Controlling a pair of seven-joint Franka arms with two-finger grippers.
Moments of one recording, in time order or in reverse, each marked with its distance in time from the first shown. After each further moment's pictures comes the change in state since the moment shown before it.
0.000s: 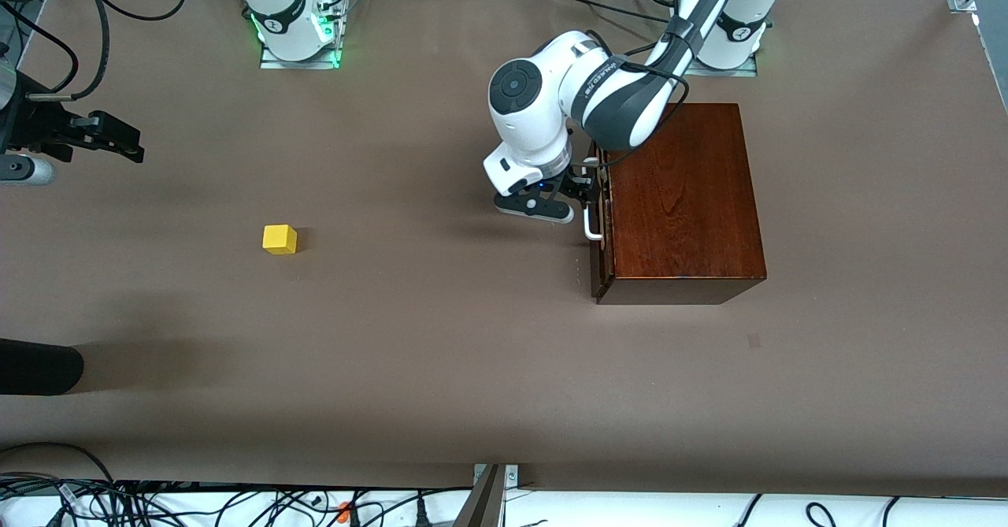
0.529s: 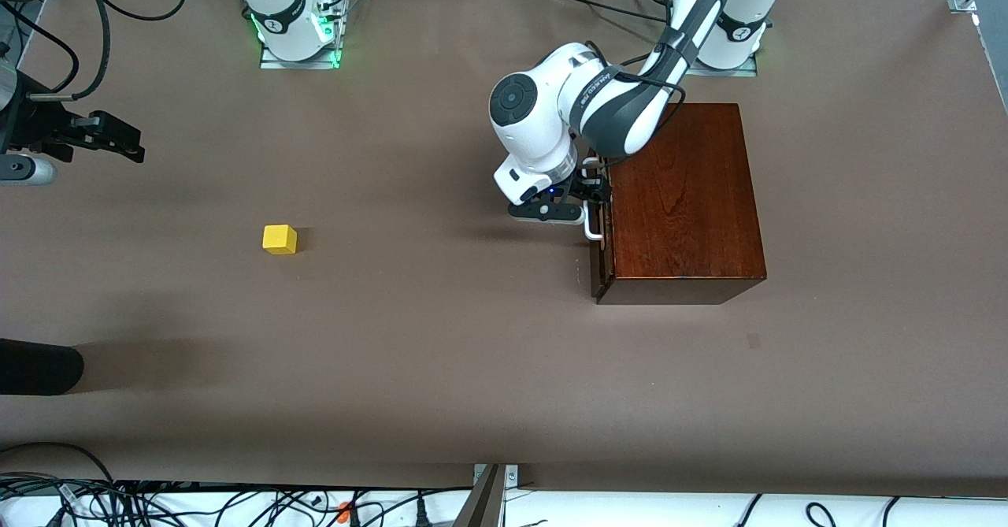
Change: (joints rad) left arm -0.006 0.016 0.000 -0.051 0.069 -0.003 -0.124; right arm 0.000 0.000 0.001 0.000 0.000 0.000 0.000
